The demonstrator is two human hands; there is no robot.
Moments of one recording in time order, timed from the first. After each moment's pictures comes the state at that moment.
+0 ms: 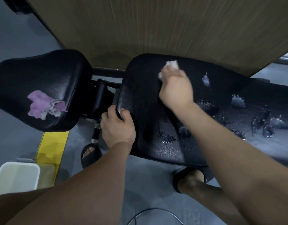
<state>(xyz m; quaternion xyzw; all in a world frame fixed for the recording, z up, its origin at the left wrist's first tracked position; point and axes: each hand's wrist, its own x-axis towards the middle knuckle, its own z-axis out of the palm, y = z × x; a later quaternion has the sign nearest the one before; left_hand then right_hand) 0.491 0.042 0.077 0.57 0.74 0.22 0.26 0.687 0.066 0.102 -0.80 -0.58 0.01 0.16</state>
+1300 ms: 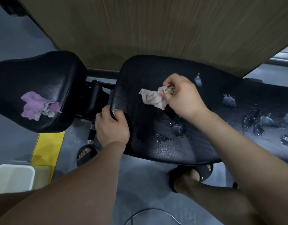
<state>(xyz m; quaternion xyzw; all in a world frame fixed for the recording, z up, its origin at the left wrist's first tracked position) 0.492 0.041 0.078 0.57 0.75 0.22 0.27 0.709 0.017 0.140 -0.77 -0.53 0.23 0.27</state>
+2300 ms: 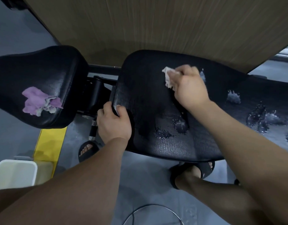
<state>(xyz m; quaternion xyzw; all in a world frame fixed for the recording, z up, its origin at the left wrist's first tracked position) 0.492 0.040 0.079 0.57 0.74 0.22 0.27 0.731 0.032 0.106 -0.77 -0.63 0.01 0.13</state>
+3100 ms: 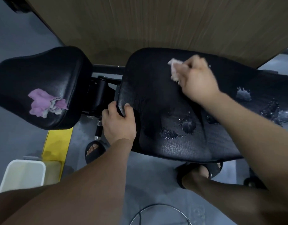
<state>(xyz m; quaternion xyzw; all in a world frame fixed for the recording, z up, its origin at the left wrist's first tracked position) 0.491 0.041 0.077 0.57 0.74 0.21 0.28 0.751 0.043 0.098 -0.74 -0.65 -0.03 0.14</state>
